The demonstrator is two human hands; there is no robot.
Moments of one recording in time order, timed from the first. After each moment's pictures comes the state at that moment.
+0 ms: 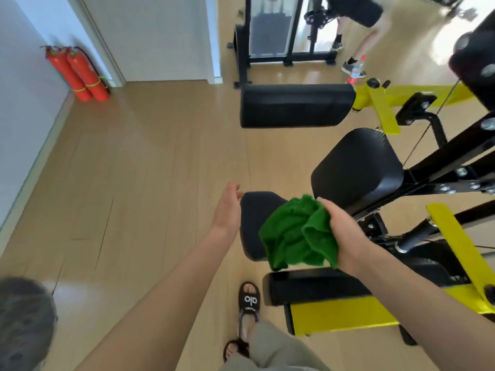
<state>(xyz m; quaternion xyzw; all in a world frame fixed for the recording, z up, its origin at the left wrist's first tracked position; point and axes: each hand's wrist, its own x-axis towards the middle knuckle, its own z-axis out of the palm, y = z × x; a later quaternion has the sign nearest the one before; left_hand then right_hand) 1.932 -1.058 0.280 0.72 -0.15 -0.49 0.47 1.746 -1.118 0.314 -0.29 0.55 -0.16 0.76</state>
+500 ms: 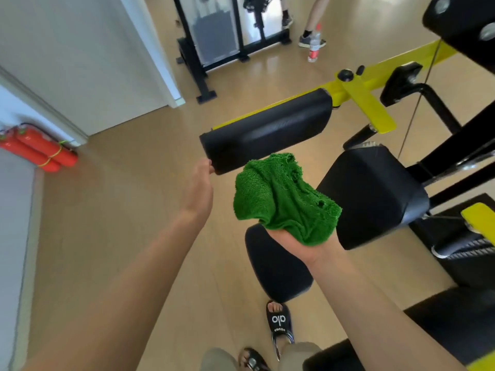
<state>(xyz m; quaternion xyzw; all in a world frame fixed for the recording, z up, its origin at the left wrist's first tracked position) 2.045 -1.259 0.296 0.74 -0.34 -0.39 0.42 1.846 -1.237 0.290 0.12 0.32 -0.41 0.85</state>
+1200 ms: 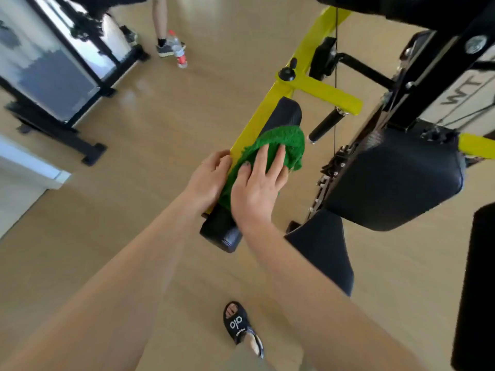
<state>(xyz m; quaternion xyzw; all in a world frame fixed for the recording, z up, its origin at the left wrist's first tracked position) 2.102 -1.507 0.255 0.55 -0.69 -0.46 0.11 2.040 -1.433 0.233 -0.30 0.84 -0.42 0.16</state>
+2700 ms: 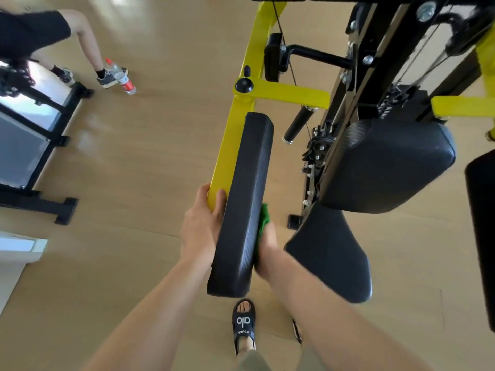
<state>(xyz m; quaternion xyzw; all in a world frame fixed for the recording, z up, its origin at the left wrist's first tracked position) 2.095 -1.517 0.232 0.56 -0.73 -0.37 0.07 2.024 -1.428 0.191 0.27 0.51 -0.58 0.58</state>
